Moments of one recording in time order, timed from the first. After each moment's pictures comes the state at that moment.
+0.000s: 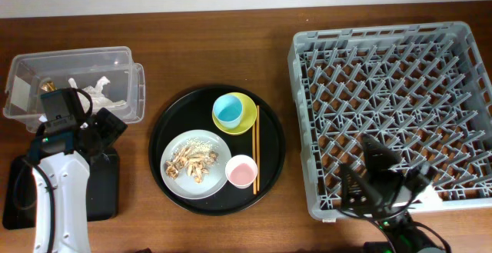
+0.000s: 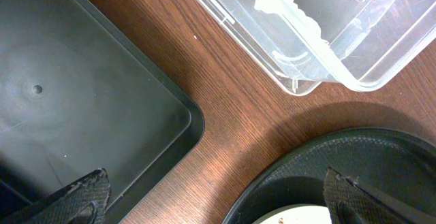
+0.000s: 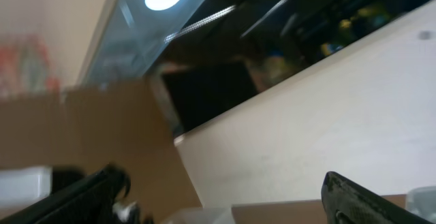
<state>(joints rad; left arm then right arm) 0.32 1.35 1.05 -0.84 -0.07 -0.55 -0.02 0.01 0.04 0.56 -0.50 0.83</state>
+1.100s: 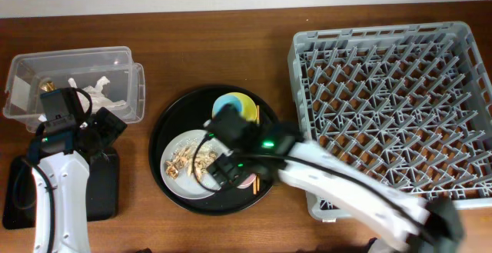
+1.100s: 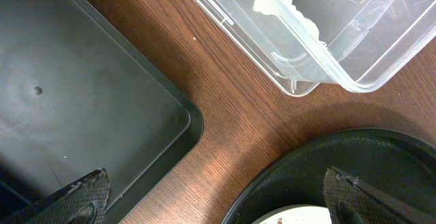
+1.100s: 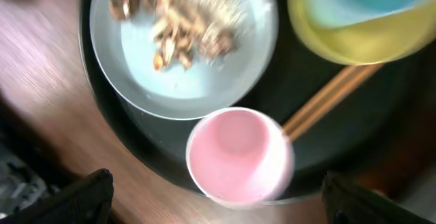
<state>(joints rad) 0.32 1.35 1.05 -0.84 -0.07 -0.55 0.92 1.67 1.44 -1.00 -0.03 0.19</state>
